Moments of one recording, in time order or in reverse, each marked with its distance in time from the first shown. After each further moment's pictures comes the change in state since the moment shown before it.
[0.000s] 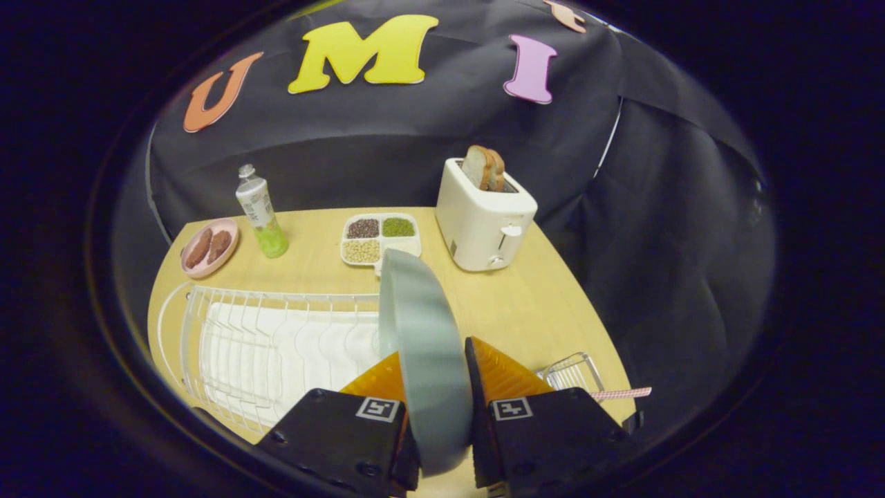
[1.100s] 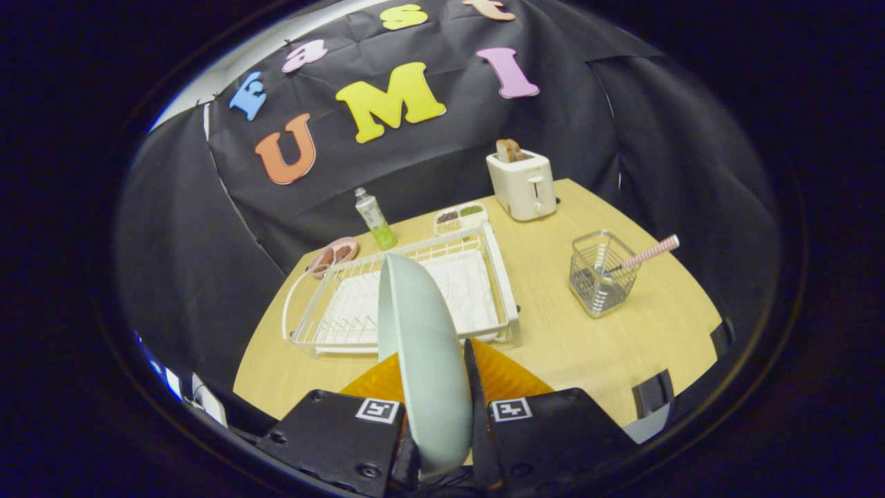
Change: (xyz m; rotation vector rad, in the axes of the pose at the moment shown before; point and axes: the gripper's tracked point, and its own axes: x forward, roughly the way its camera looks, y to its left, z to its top) arm -0.105 0.009 -0.202 0.229 -0.064 0.557
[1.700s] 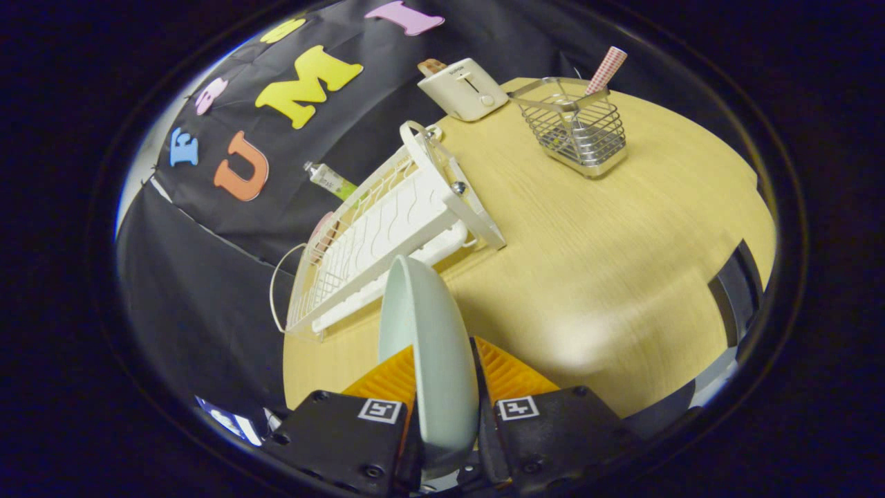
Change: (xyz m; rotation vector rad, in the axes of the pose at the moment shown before) arm 0.060 -0.032 -0.077 0.316 0.213 0.130
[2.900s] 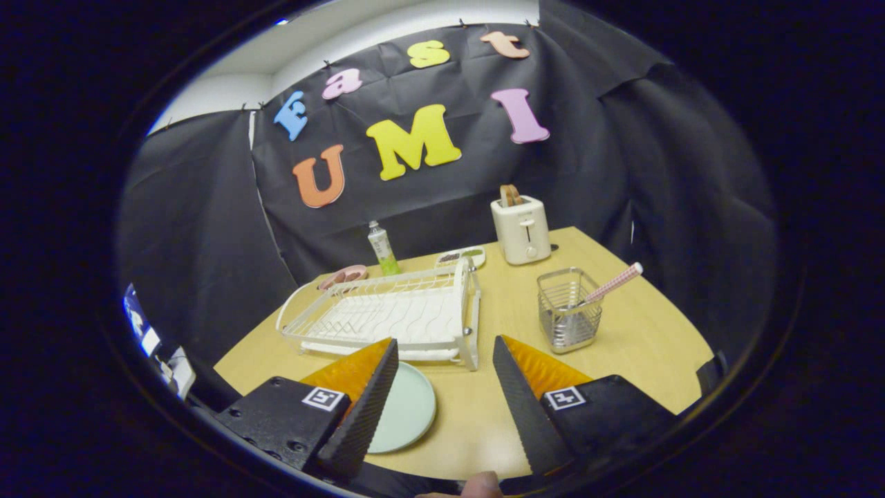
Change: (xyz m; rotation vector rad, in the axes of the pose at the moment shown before) arm -0.113 -0.012 0.092 -0.552 -0.550 -0.061
